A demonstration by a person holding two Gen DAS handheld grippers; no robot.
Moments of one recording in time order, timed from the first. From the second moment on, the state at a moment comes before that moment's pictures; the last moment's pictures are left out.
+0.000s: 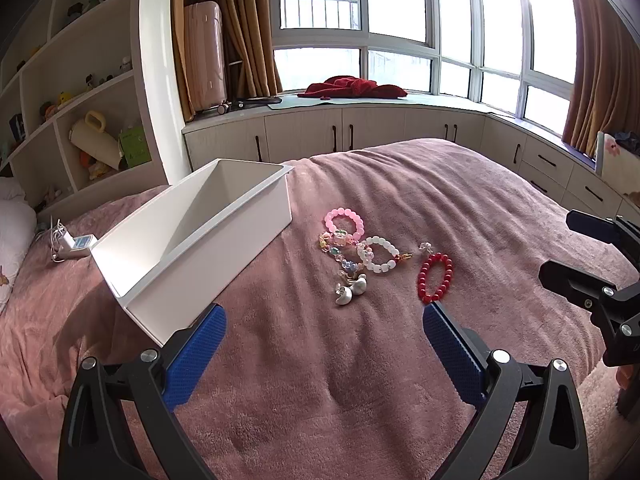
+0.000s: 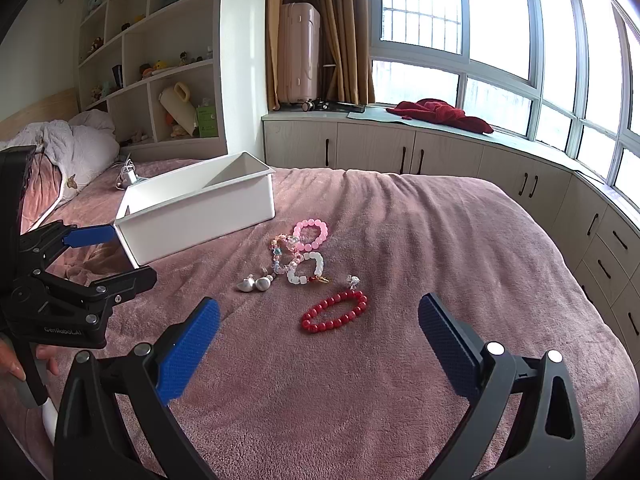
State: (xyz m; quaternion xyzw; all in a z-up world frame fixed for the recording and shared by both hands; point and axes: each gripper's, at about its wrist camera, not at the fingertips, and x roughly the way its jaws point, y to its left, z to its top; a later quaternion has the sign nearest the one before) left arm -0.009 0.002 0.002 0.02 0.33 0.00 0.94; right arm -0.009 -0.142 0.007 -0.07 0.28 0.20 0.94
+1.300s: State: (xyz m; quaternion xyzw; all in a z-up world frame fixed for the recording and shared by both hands) left arm 0.042 0.025 -0.014 0.01 0.33 0.01 0.94; right arm 0.058 -0.138 -0.004 -0.09 0.31 0.17 0.93
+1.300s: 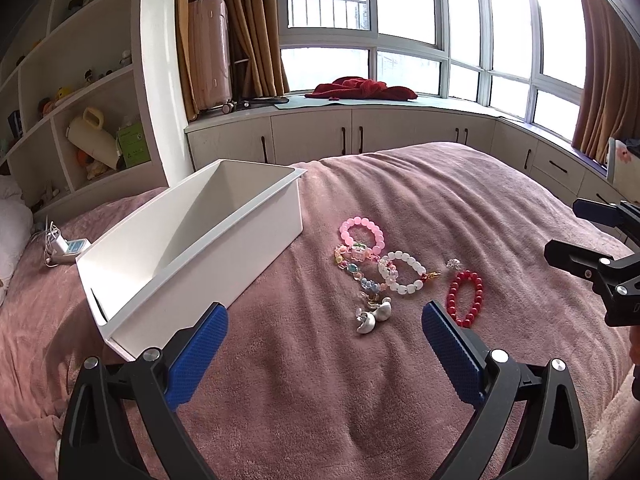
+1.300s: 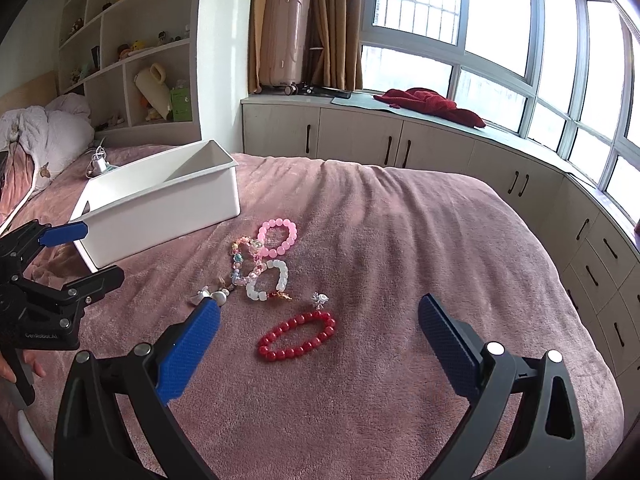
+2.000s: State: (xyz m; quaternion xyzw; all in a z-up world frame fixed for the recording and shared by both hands) left arm 0.130 -0.004 -0.083 0.06 0.41 -0.06 0.91; right arm 0.140 -0.153 -0.082 -0.09 0.44 0.15 0.88
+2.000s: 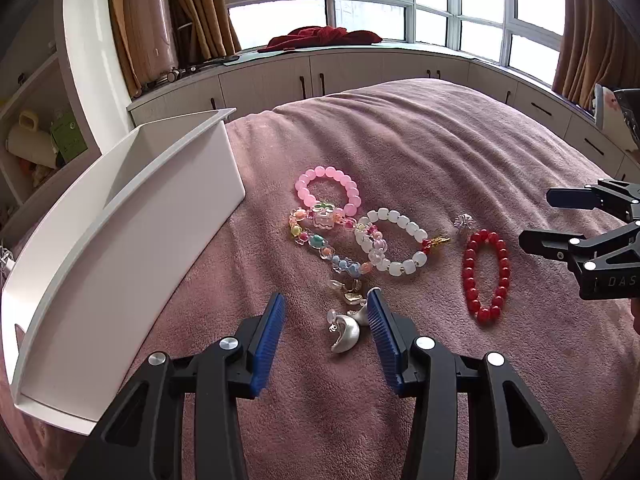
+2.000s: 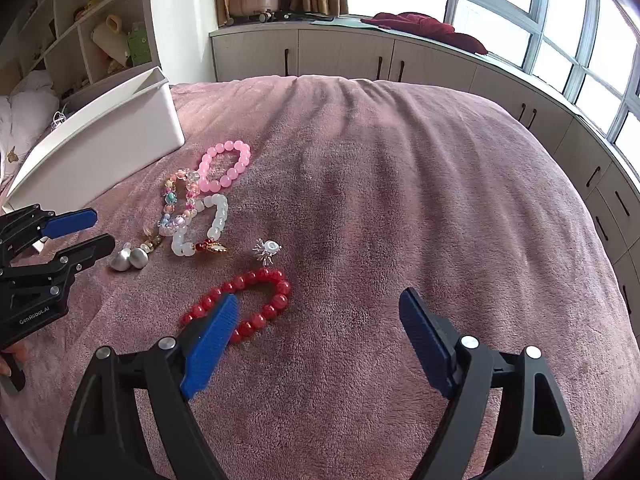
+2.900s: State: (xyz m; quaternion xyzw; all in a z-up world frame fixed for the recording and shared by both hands) left arm 0.141 -0.002 -0.112 0.03 0.45 -0.08 0.89; right arm 0.157 -0.142 -0.106 -0.10 0.47 0.18 0.86
